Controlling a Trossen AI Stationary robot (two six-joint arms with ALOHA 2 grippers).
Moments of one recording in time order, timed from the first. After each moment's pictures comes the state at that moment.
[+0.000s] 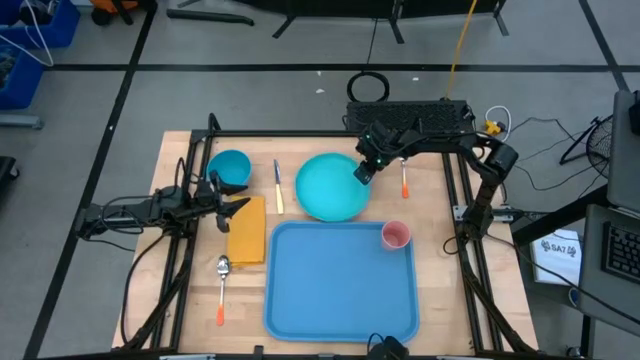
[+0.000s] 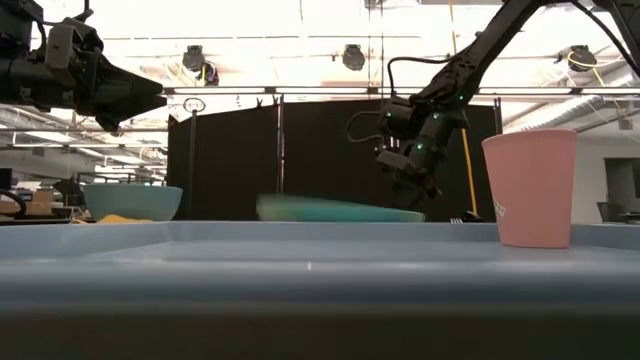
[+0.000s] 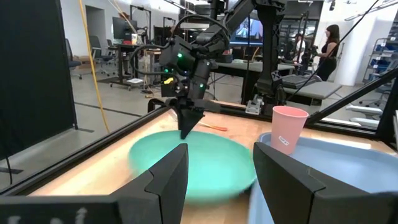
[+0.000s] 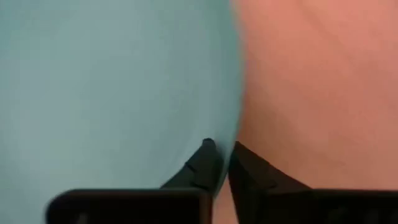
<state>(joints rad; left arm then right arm) 0.06 0.01 0.02 0.03 -0.21 -0.08 -0.66 1.80 1.04 -0.36 -0.26 0.08</state>
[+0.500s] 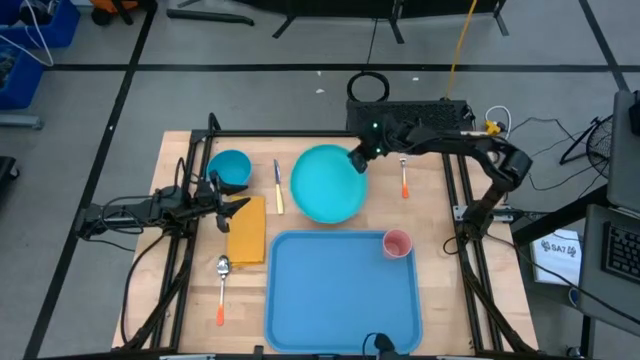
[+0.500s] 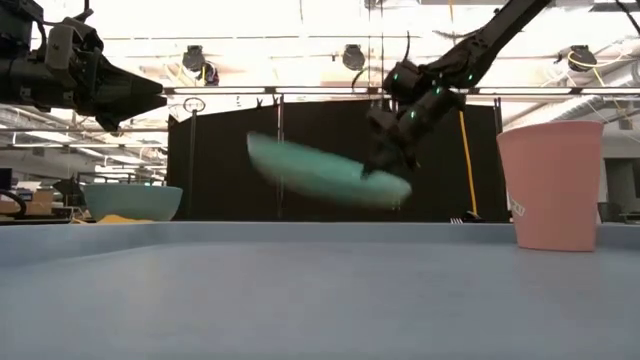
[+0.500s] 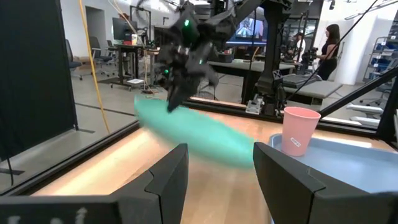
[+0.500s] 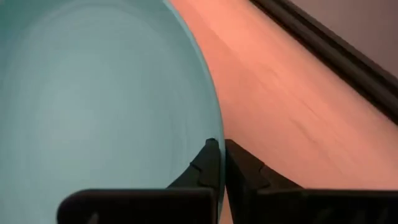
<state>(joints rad) 0.06 0.01 0.02 0.03 -0.21 -0.08 -0.66 1.66 1.04 -0.15 -0.37 0.12</state>
